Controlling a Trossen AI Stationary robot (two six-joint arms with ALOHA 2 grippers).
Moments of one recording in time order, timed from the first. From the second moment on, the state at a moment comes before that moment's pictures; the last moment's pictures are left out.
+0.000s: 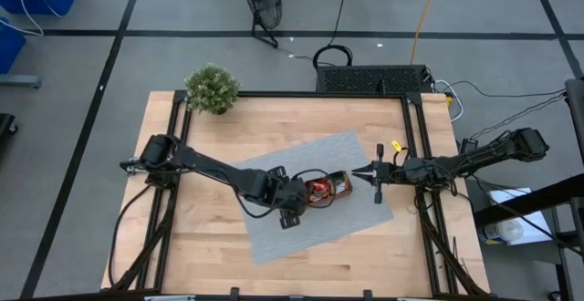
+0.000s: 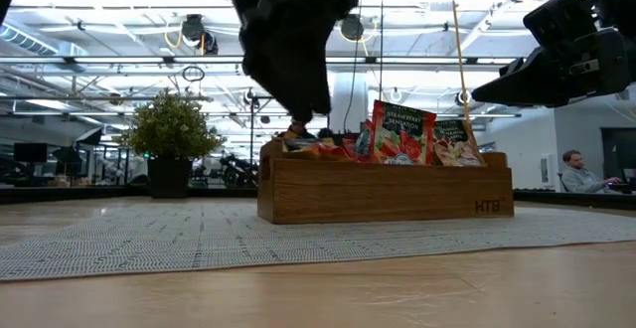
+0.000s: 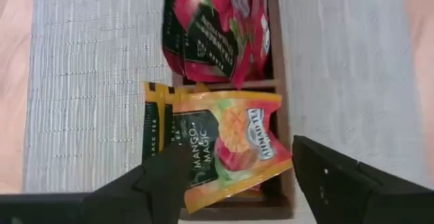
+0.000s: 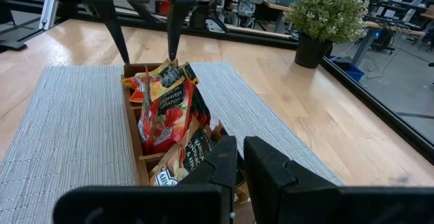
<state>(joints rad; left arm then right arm) -0.26 1.94 1.52 -0.73 -0.27 -0.47 0.20 0.68 0.06 0.42 0.31 -0.08</state>
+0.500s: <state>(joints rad) -0.25 1.94 1.54 -0.70 -0.21 -0.50 0.20 0.68 0.06 0.42 0.31 -0.08</state>
